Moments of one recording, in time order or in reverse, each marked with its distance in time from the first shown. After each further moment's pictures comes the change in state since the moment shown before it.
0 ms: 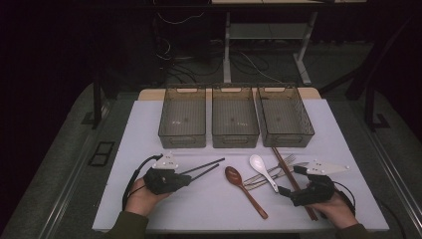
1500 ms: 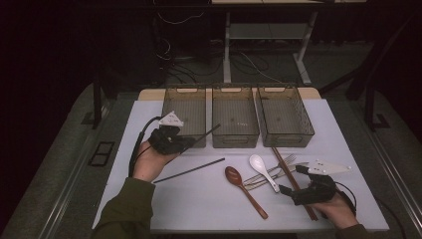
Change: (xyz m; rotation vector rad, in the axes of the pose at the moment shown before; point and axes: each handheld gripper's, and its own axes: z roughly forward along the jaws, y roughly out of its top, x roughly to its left) left arm 0.042 0.088 -0.014 -0.033 0.130 -0.048; right arm -0.001 -0.001 -0.003 -0.003 -0.034 0.016
